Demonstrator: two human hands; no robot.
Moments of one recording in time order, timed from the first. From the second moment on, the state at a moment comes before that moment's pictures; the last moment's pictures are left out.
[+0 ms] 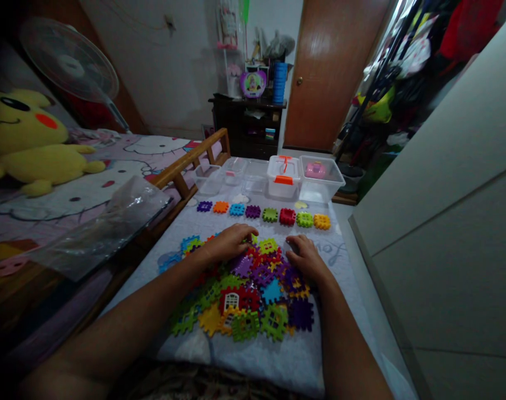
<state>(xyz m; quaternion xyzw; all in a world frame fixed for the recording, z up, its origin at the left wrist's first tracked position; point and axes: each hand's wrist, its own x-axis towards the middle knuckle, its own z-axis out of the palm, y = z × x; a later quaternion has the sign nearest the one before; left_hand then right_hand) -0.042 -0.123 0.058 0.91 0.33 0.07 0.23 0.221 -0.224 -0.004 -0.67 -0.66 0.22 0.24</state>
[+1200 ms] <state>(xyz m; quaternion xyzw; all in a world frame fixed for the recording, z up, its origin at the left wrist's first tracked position) -0.039 -0.139 0.058 0.88 0.39 0.11 0.25 0.222 -0.223 -0.007 -0.67 -0.66 0.22 0.27</state>
